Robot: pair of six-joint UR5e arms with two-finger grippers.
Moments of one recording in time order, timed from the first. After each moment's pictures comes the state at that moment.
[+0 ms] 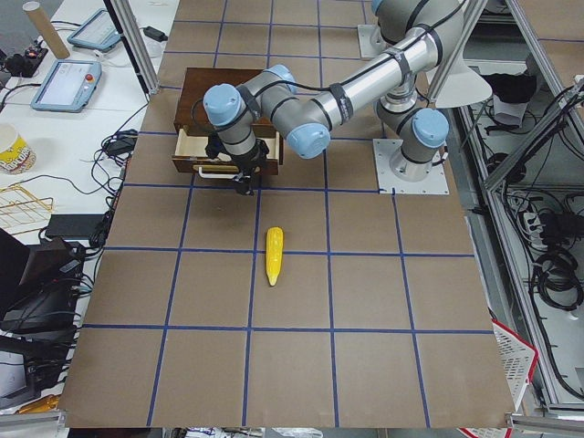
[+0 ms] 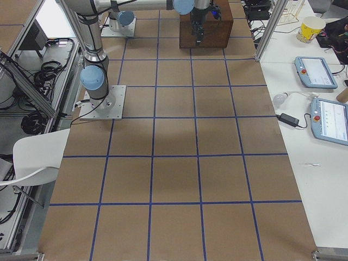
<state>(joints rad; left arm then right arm) -0.93 -1.86 -1.49 -1.53 1.64 1.11 1.64 -1.41 1.41 -1.52 -1.62 -0.10</state>
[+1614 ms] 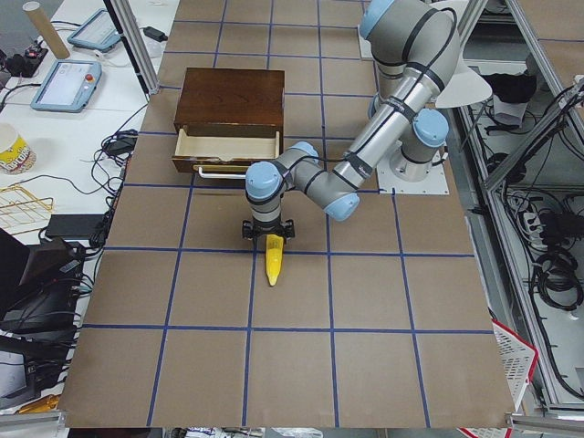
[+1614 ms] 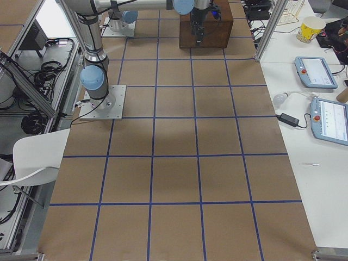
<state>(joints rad) -0.76 -1.99 -1.76 -0.95 1.64 2.38 1.64 -1.41 1.41 -1.52 -1.62 -0.10</state>
